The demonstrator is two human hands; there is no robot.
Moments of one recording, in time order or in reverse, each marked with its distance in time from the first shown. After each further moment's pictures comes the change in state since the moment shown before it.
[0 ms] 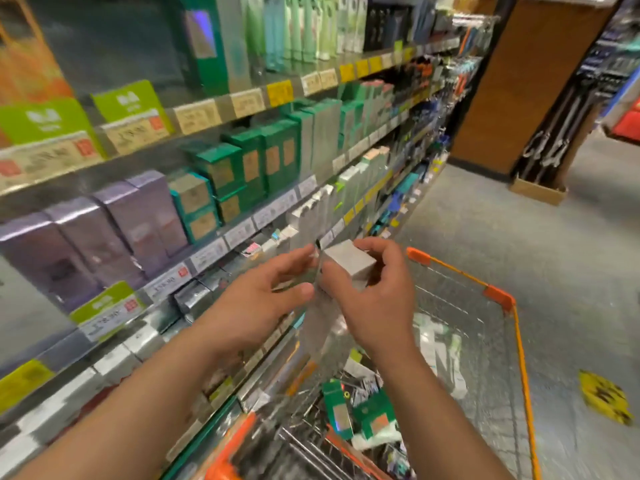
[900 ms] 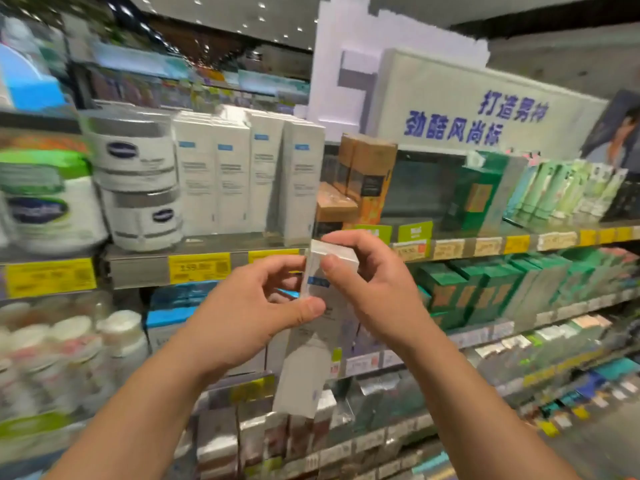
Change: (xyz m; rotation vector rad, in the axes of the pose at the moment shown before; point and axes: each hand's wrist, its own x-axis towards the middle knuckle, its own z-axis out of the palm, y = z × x) left_hand -0.196 0.082 -0.206 0.059 0.708 0.098; right_hand -0.005 -0.208 0.231 0.399 -0.944 -0.412
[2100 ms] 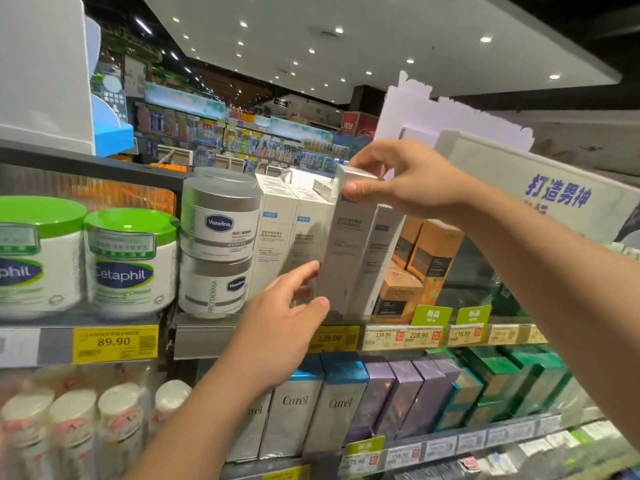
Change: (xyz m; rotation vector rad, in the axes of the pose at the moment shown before) left_hand 0.047 -0.002 -0.078 0.127 0.312 0.071; right_hand 0.215 -0.121 0.023 -0.800 -0.370 -0.189
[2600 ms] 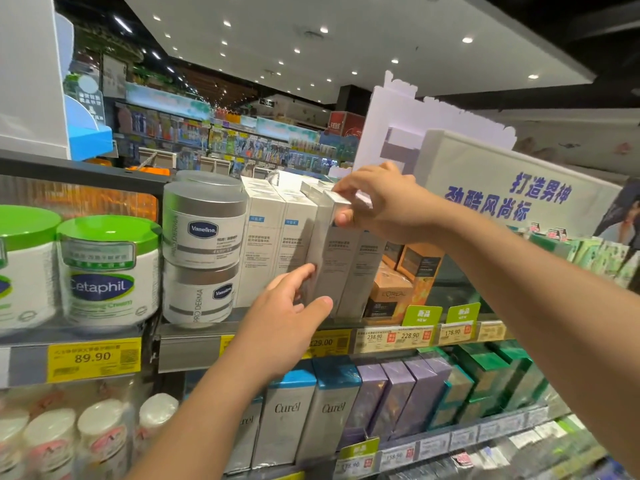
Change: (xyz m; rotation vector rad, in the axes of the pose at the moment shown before) left_hand 0.021 0.000 0.012 0.045 -0.067 -0.054; right_hand 0.000 0.019 0.022 -0.323 -0.098 0.081
